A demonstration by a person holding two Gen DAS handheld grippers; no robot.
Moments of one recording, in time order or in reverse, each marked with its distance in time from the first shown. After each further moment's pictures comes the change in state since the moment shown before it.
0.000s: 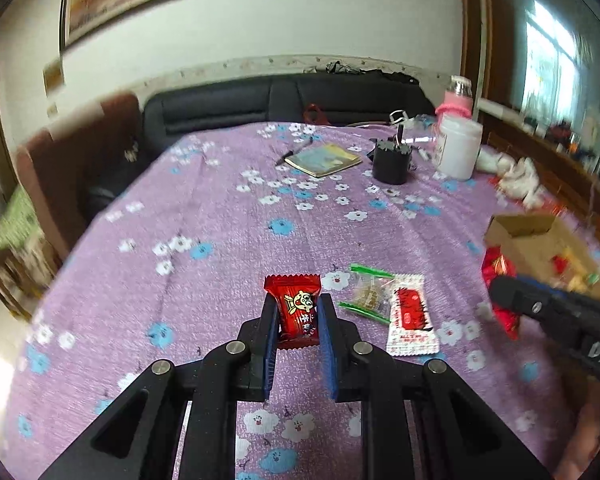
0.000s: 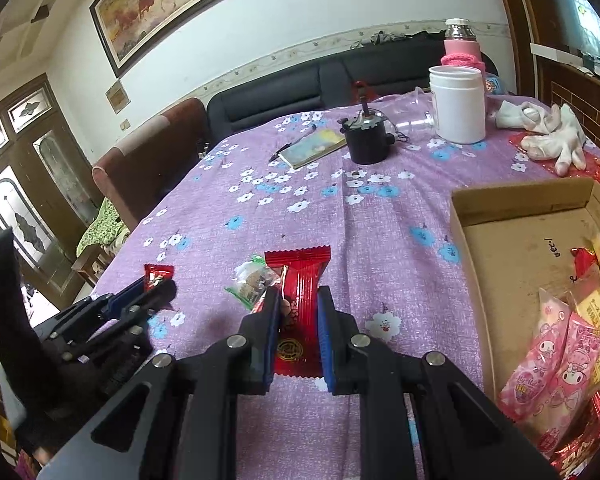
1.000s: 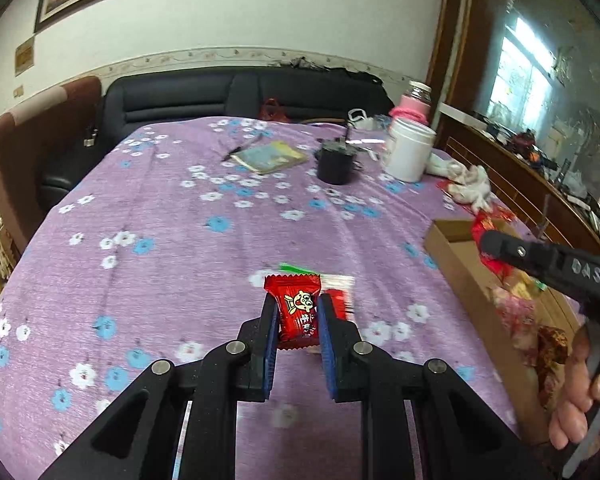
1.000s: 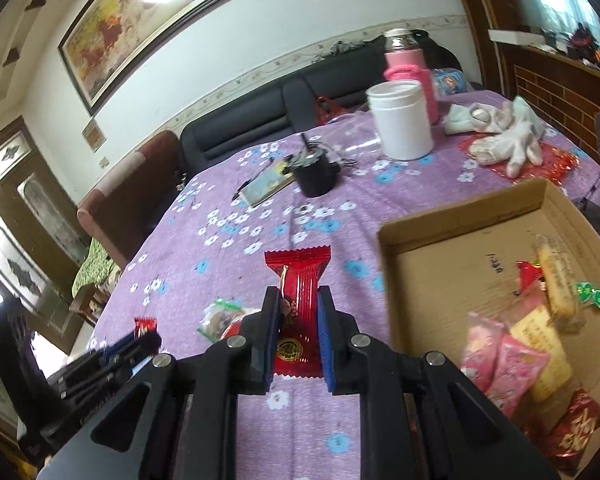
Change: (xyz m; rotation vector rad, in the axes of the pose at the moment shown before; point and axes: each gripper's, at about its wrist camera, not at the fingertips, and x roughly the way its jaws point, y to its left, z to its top) left arm -0.012 -0.038 0.006 0.019 0.037 -0.158; right arm -0.037 -0.056 0.030 0.151 -0.053 -0.031
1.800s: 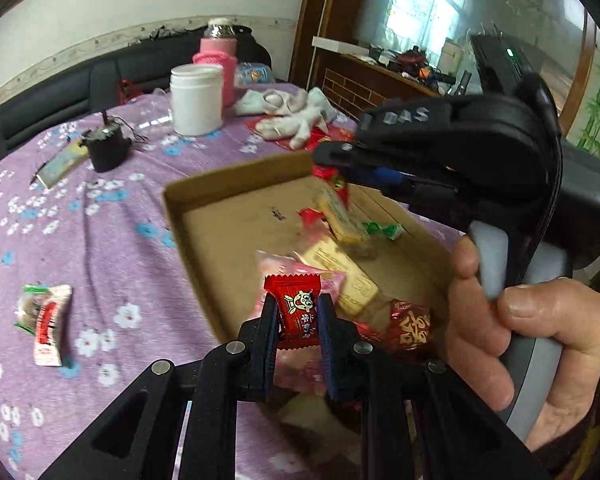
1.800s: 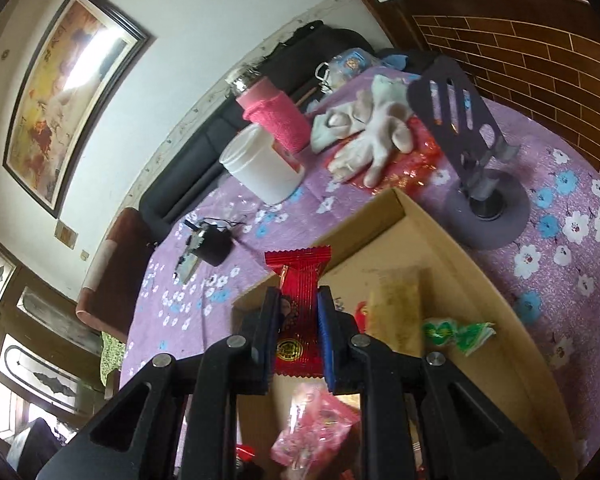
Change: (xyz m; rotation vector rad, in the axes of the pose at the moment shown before) left arm 0.031 -0.215 -0.005 0.231 0.190 -0.281; right arm -0.037 -0.146 0.035 0.345 -0.020 -0.042
